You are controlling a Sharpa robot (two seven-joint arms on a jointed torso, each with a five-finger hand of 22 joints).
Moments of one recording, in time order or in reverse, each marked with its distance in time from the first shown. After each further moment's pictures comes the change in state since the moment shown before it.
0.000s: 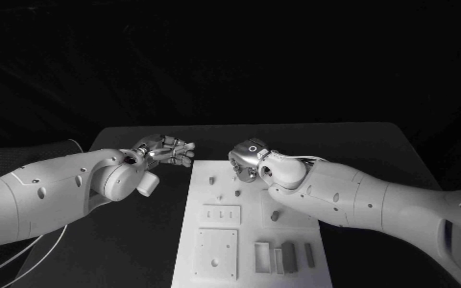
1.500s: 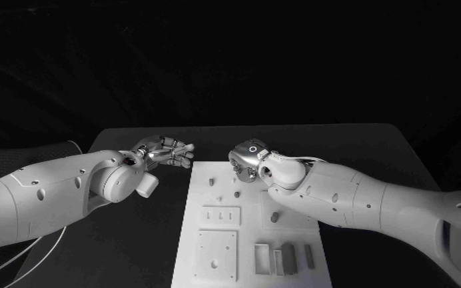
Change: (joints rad) left arm 0.000 0.002 0.000 -0.005 -0.001 0.002 -0.001; left_hand 0.000 0.000 0.000 0.000 0.000 0.003 -0.003 0.000 -0.001 0.000 0.000 -0.004 0.001 0.000 0.000 -0.004 0.004 -0.003 0.004 -0.004 -0.004 -0.001; right arm 0.000 0.004 0.000 -0.013 0.011 -0.009 -0.002; right_hand 0.000 0.000 0.000 0.000 0.000 0.000 0.000 -0.005 0.000 0.003 -0.001 -0.008 0.004 0.000 -0.001 0.000 -0.001 0.000 -0.002 0.002 0.000 0.000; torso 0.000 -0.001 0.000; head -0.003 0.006
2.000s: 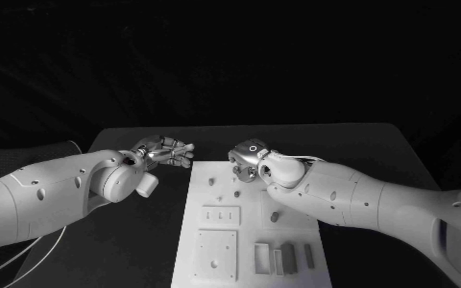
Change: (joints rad) left arm 0.000 0.002 0.000 -0.002 0.000 0.001 -0.001; left_hand 0.000 0.000 0.000 0.000 0.000 0.000 0.000 0.000 0.000 0.000 0.000 0.000 0.001 0.000 0.000 0.000 0.001 0.000 0.000 0.000 0.000 0.000; right arm 0.000 0.009 -0.001 -0.020 0.031 0.008 0.004; right_hand -0.042 -0.061 0.017 0.031 0.000 -0.130 0.031 -0.078 -0.035 -0.043 0.031 -0.045 -0.009 -0.027 0.020 0.004 -0.007 0.000 -0.006 0.006 0.000 0.000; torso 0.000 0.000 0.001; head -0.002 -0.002
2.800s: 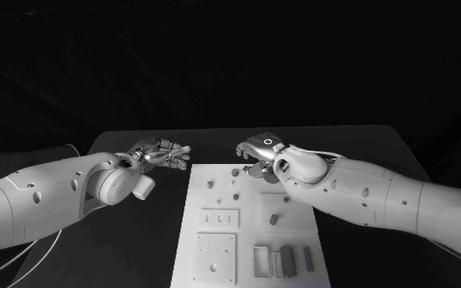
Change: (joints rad) left arm 0.000 -0.012 0.000 -0.008 -0.001 0.000 -0.001; left_hand 0.000 0.000 0.000 0.000 0.000 0.000 0.000 0.000 0.000 0.000 0.000 -0.004 0.000 0.000 0.000 -0.004 0.002 0.000 0.000 0.000 0.000 -0.001; right arm 0.033 -0.168 0.047 0.202 0.058 -0.013 0.004; right_hand -0.002 -0.015 0.005 0.033 0.000 -0.012 -0.001 0.011 -0.008 -0.057 0.019 0.000 -0.047 -0.015 0.018 0.010 -0.006 0.000 -0.014 0.002 -0.004 0.000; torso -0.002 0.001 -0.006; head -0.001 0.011
